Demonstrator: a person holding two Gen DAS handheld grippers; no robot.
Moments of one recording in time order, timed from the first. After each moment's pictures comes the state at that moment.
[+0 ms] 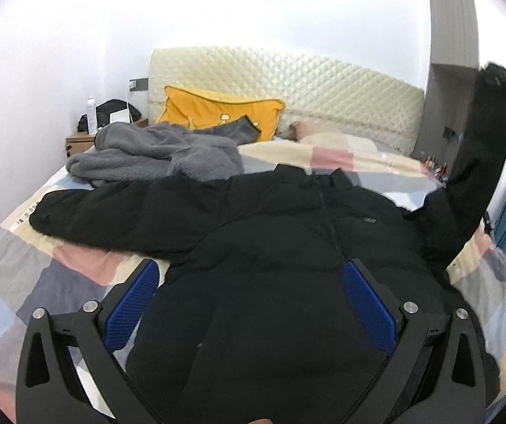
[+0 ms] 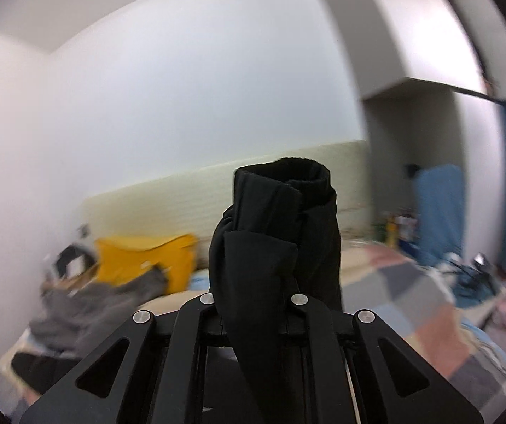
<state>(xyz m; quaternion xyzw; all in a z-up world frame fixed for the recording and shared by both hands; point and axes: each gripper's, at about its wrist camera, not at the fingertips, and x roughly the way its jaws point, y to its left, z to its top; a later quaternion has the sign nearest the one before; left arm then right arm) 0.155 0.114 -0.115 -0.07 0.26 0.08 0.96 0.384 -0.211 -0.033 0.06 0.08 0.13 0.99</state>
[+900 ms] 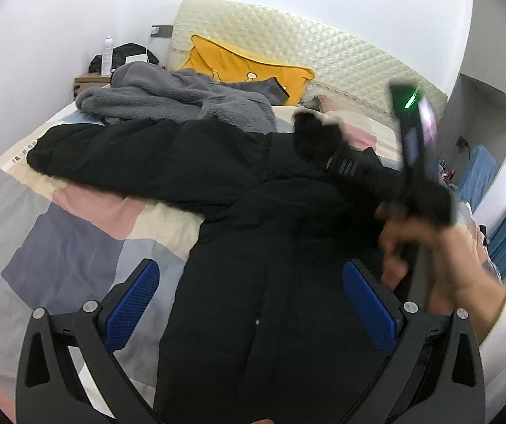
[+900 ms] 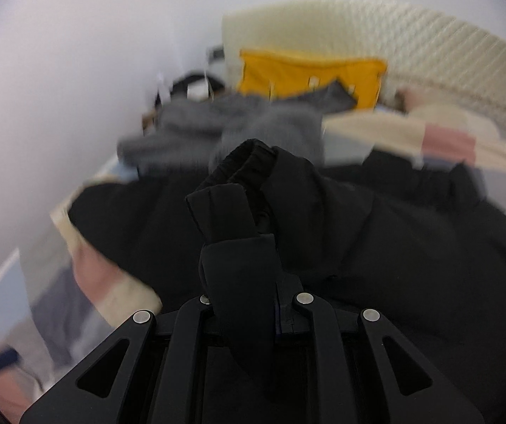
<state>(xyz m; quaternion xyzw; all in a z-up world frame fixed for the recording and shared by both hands) 0.154 0.193 -0.162 -0.15 0.32 0.08 0.93 0.392 0.139 -0.310 -0.07 0.33 0.33 0.88</state>
